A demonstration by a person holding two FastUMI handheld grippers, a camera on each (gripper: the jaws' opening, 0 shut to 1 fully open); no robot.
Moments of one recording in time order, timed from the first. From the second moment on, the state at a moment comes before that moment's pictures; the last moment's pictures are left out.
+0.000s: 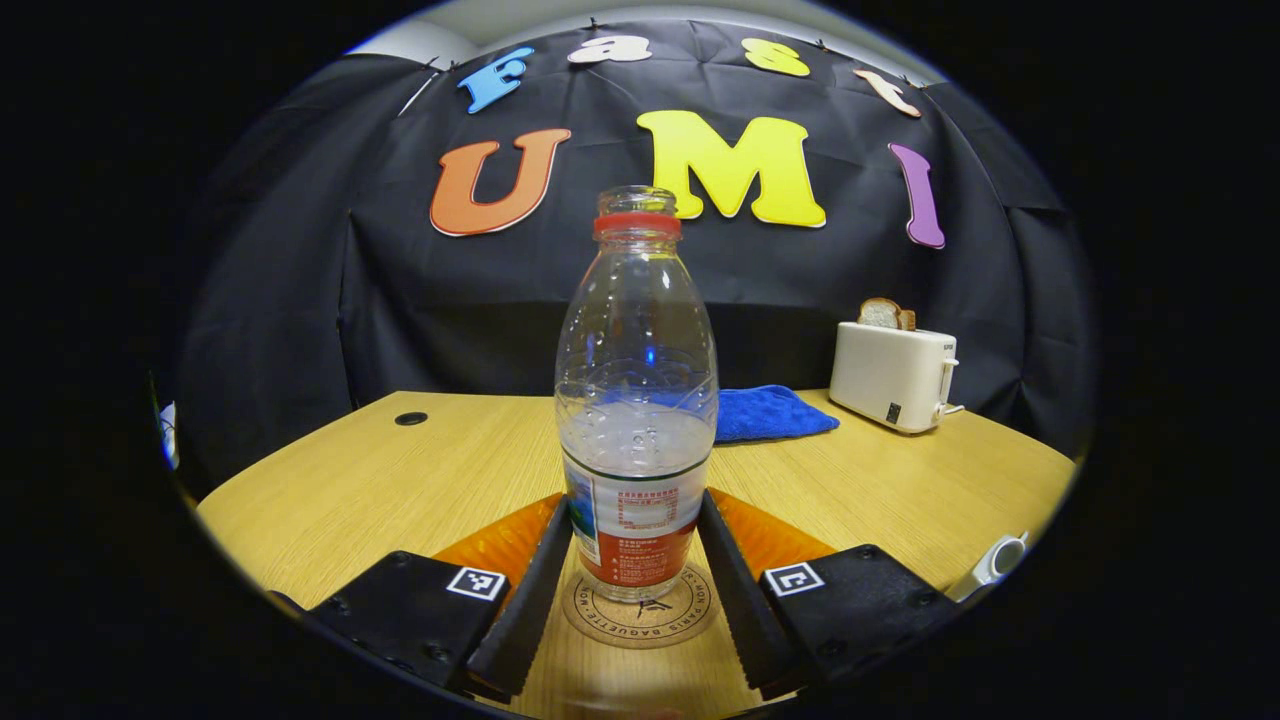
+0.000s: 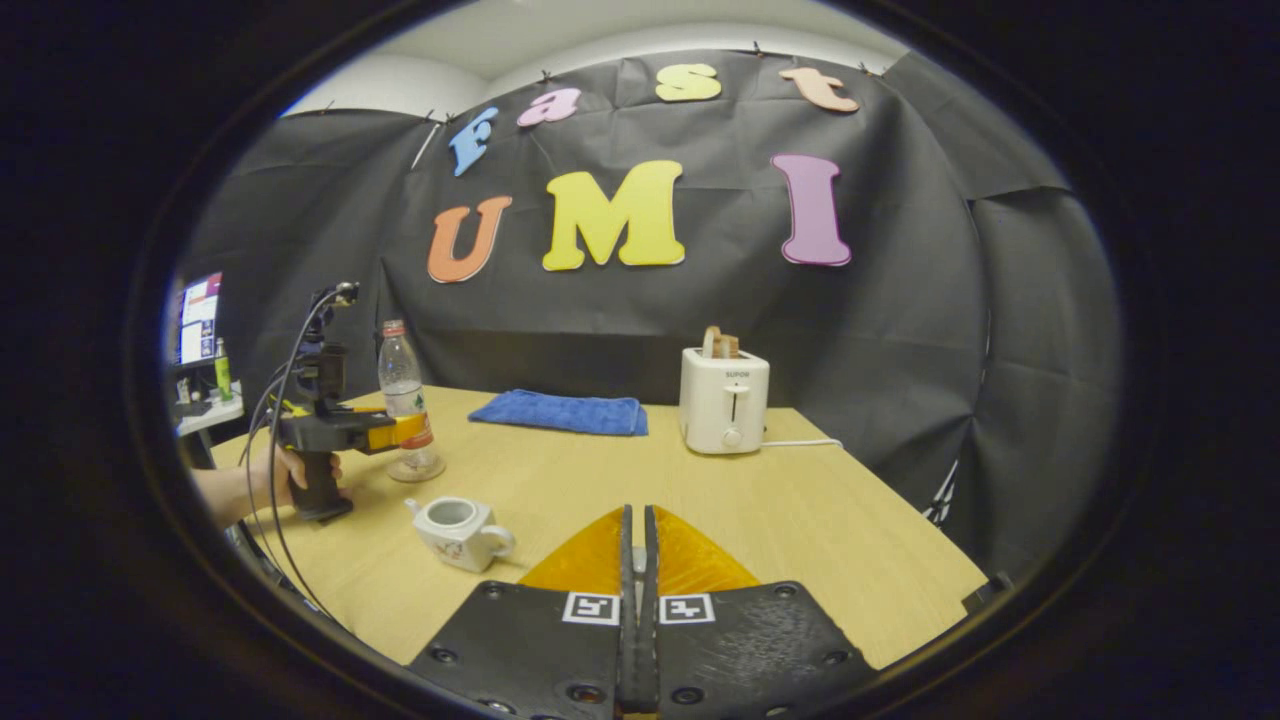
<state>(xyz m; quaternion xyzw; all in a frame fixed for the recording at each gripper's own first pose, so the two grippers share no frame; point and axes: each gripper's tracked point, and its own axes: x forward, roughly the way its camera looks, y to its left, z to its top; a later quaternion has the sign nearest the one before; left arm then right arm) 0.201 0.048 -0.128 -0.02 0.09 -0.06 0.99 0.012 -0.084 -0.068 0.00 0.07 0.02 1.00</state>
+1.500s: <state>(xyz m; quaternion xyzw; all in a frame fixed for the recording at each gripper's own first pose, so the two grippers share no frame) 0.123 0.086 -0.131 -0.03 0.15 -0.04 0.99 0.017 -0.045 -0.055 -0.01 0.06 0.05 1.00</state>
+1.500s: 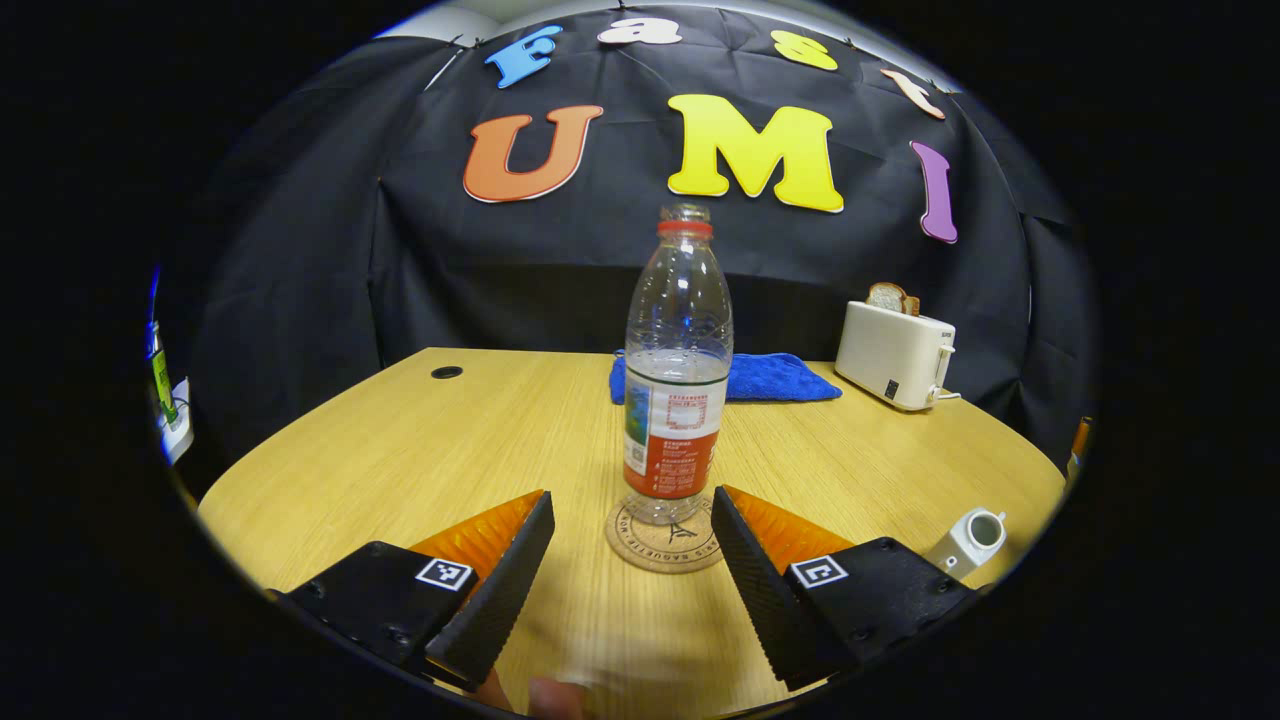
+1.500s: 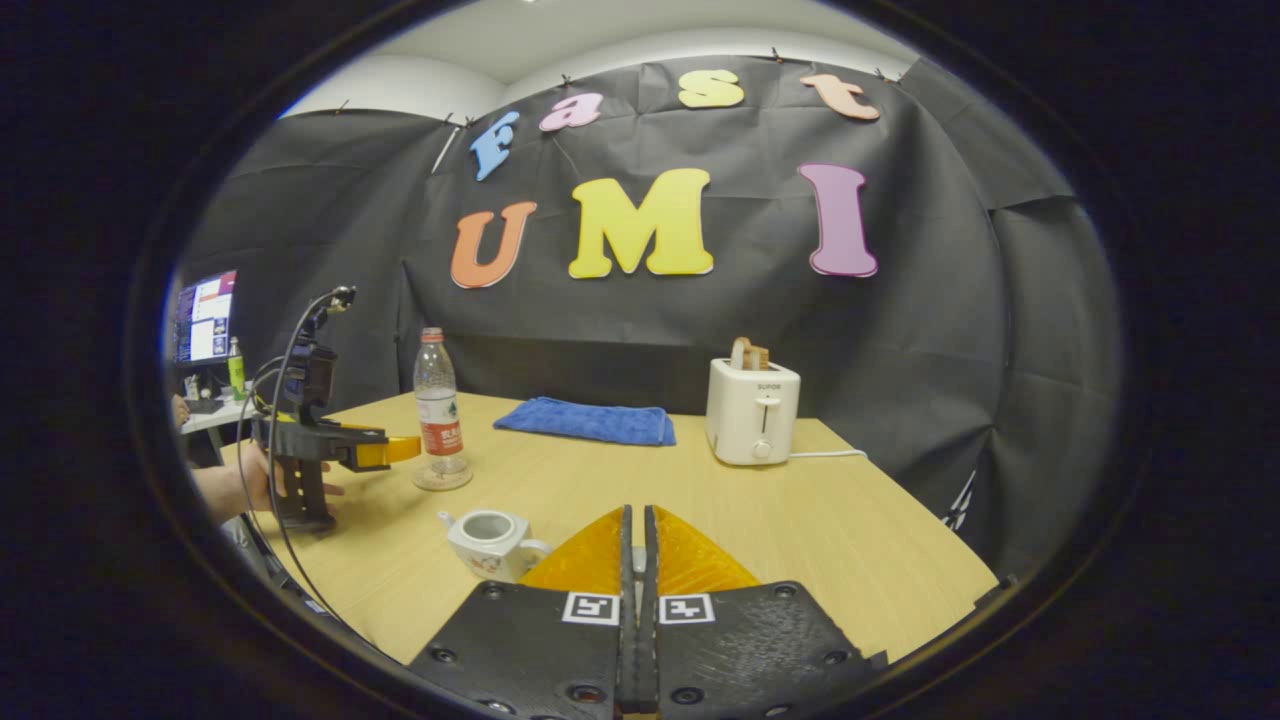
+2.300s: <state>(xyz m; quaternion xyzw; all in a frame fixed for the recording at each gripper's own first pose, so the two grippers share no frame) -0.027 0.194 -0.078 0.01 0.07 0.08 0.99 0.067 0.070 -0.026 -0.01 0.02 0.16 0.99</state>
